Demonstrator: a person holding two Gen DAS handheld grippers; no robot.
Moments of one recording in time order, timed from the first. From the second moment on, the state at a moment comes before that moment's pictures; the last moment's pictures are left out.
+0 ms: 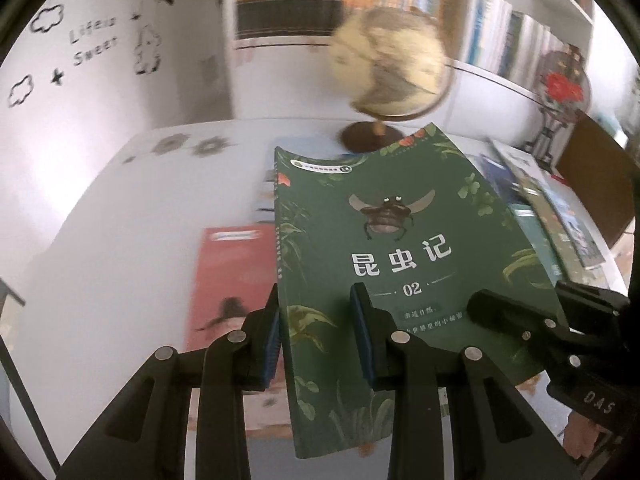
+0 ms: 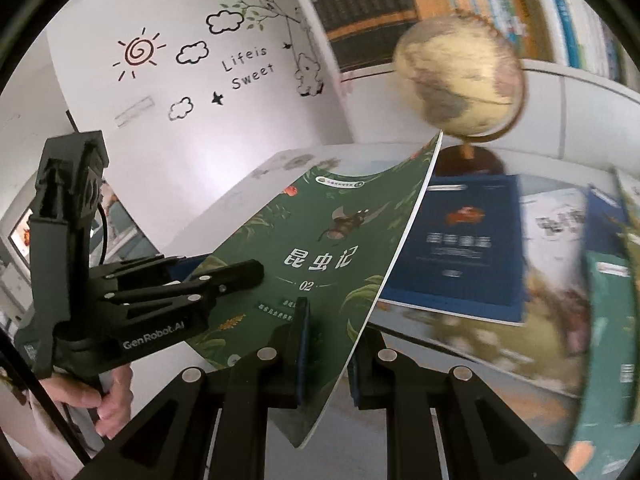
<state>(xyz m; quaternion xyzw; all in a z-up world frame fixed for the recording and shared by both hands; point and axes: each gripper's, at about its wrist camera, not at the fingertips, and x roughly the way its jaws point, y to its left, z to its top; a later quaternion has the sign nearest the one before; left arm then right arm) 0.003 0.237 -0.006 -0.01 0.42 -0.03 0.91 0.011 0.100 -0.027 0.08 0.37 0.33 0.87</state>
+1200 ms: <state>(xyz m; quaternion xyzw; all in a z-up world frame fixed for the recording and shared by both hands) 0.014 0.320 -0.089 -0.08 0.48 0.03 0.88 0.023 0.171 -0.112 0.15 0.44 0.31 0.83</state>
